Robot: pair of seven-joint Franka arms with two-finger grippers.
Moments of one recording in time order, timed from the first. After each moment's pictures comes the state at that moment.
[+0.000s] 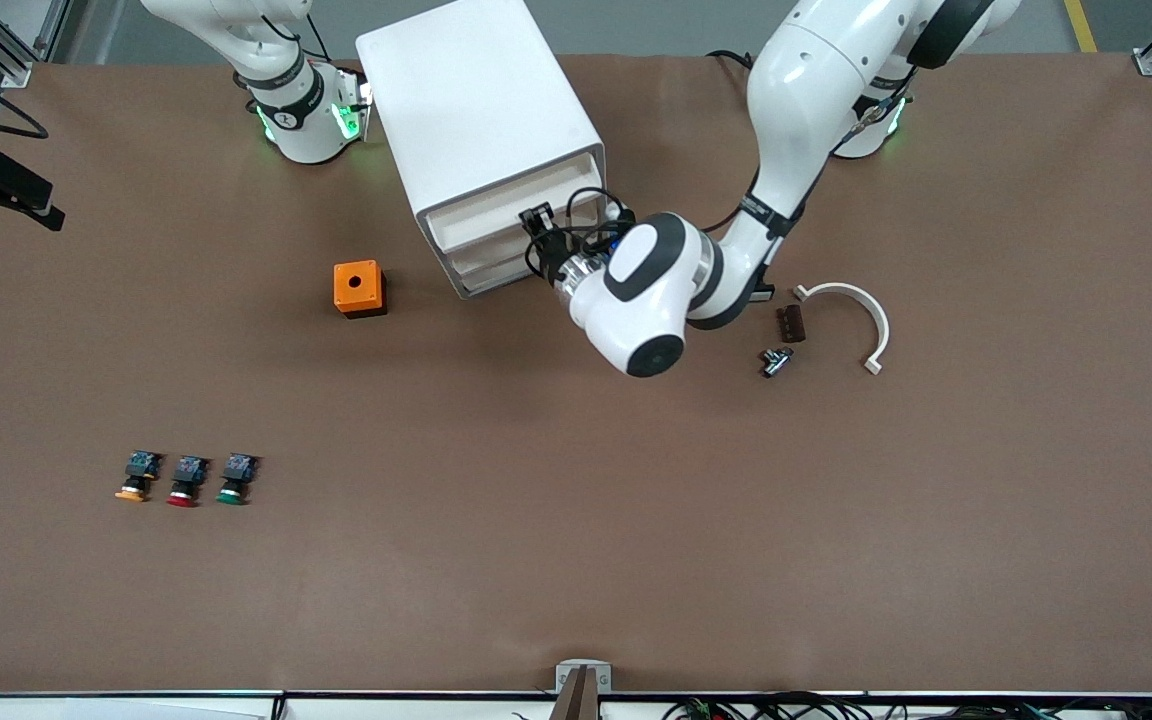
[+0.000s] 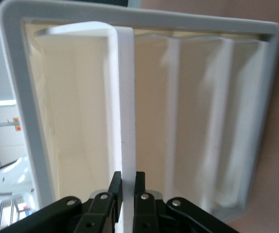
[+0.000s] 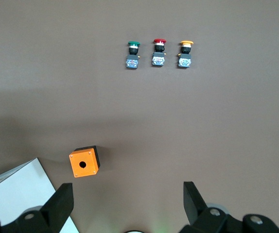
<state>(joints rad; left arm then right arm) -0.60 0.77 -0.12 -1.33 -0.95 1.58 -2.51 -0.03 -0.13 -0.06 -1.65 0.00 1.50 -0.05</state>
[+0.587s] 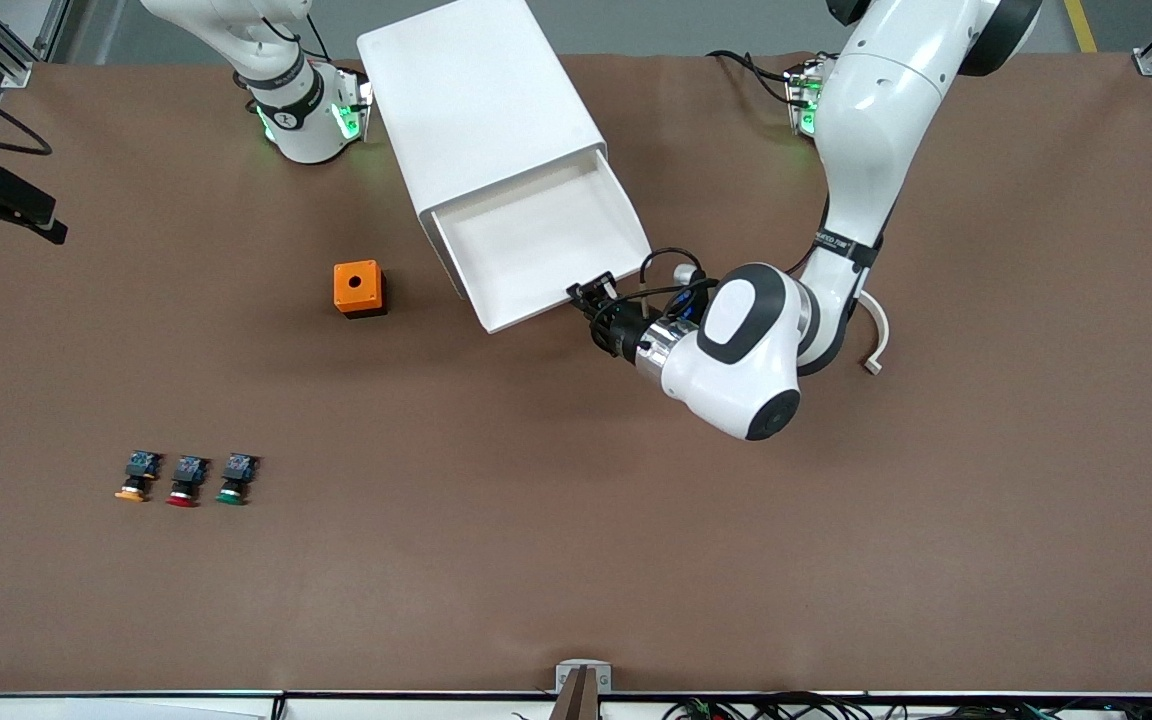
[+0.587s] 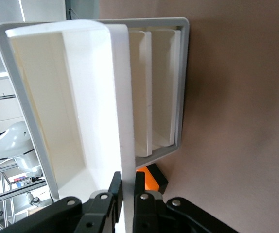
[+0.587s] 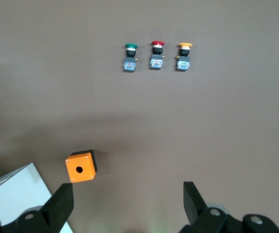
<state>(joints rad) -0.50 0.77 -0.04 -1.28 -0.95 1.60 -2.40 -0.03 -0.06 -0.06 -1.63 -0.02 1.53 -0.05</state>
